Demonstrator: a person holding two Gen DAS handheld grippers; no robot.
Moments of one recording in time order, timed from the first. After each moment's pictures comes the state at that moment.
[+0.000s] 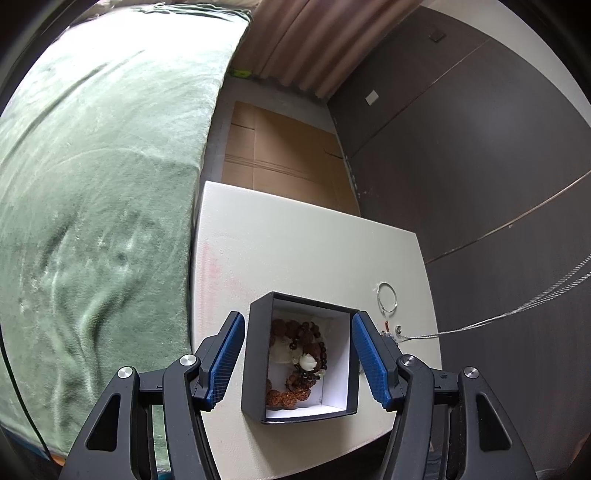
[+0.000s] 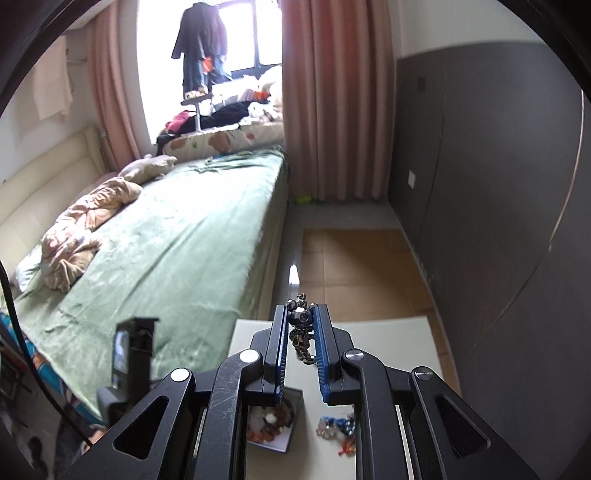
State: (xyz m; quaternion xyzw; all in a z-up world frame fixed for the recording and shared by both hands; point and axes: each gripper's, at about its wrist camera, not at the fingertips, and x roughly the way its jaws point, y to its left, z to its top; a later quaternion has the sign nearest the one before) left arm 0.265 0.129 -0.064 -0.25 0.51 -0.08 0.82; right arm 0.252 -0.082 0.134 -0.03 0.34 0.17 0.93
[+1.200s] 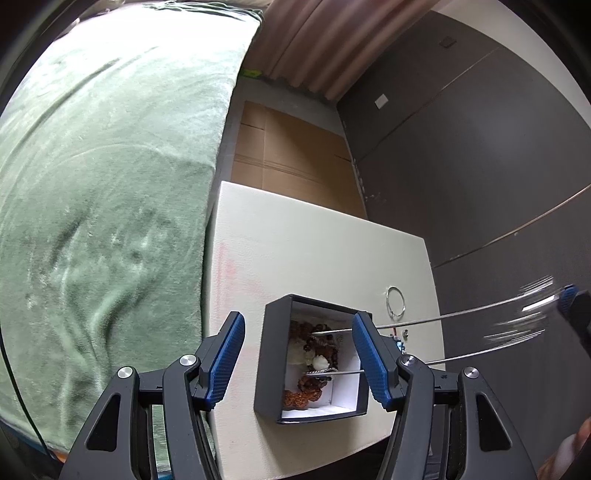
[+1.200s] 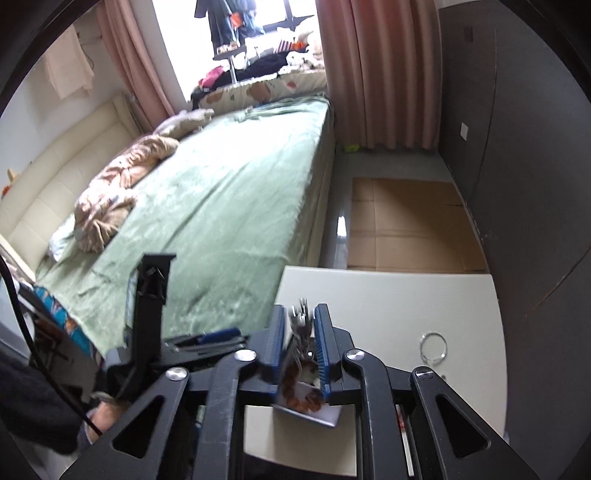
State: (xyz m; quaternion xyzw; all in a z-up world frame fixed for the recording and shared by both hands) left arm 0.266 0.140 -0.065 -0.26 0.51 -0.06 0.82; right arm 0.272 -0.056 0.056 -0.02 0.44 0.25 0.86
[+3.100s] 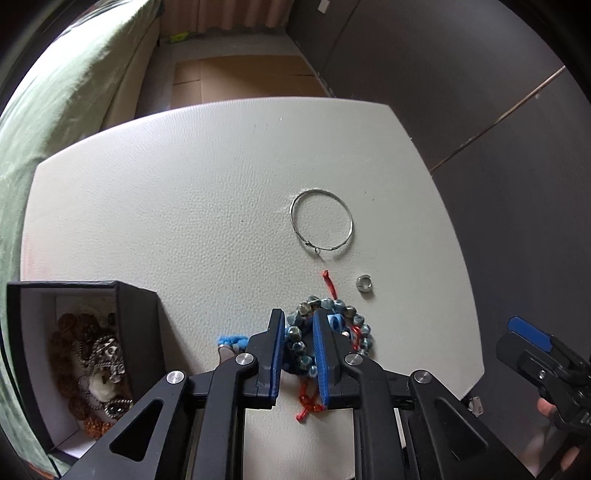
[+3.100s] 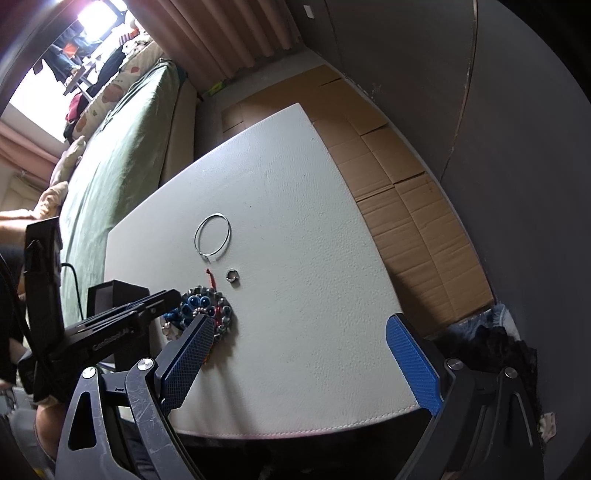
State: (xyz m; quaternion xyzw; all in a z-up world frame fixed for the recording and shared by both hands) left arm 0.332 -0.089 -0.153 -0.10 0.61 -0.10 0.78; right arm 0.315 -0.309 -0.131 0.14 0.58 0.09 0.80
